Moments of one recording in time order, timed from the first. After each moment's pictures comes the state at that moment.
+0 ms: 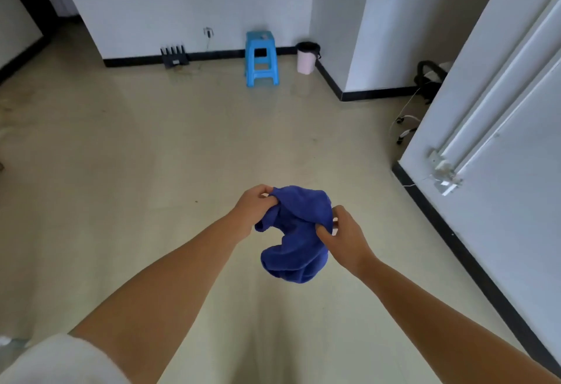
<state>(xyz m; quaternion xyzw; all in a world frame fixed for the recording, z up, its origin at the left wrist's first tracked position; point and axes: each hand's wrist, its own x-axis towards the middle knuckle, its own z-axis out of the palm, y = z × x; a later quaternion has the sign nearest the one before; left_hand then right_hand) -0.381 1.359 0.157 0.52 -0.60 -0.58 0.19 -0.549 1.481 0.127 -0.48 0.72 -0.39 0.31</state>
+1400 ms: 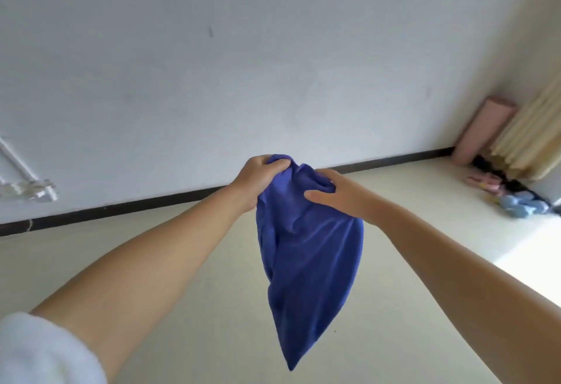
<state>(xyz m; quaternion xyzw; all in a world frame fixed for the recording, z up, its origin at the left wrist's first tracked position) -0.463 1.966 0.248 -0.14 -0.72 -0.64 -0.24 -0.366 2.134 0.242 0.11 0.90 -0.43 0.05</state>
